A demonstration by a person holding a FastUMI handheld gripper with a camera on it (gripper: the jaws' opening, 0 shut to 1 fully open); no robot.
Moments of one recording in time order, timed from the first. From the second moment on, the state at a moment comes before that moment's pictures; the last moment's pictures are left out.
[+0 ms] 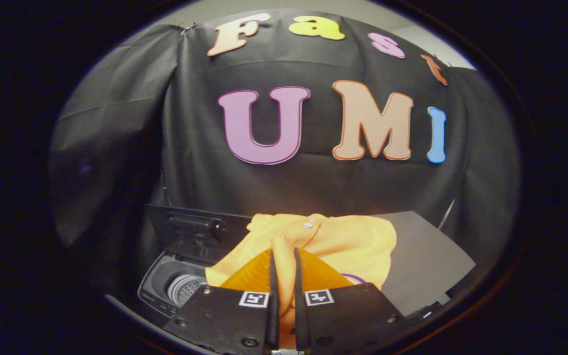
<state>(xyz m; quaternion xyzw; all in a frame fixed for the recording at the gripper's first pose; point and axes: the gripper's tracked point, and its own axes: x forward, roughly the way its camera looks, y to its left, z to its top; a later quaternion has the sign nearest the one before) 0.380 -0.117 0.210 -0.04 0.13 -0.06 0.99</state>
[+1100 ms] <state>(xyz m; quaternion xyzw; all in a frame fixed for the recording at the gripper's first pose) 0.443 0.082 0.089 -0.05 0.23 0.08 0.97</state>
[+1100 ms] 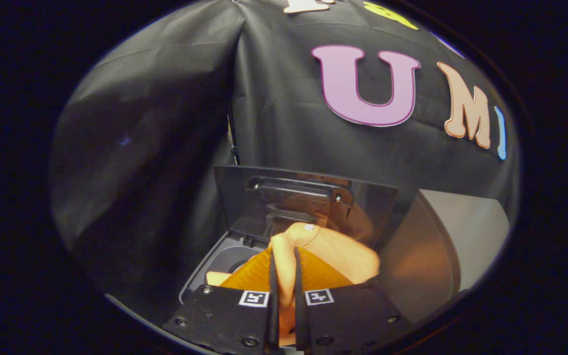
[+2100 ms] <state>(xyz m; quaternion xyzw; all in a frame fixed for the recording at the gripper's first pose) 0.465 0.084 0.049 -0.01 0.24 0.04 0.97</state>
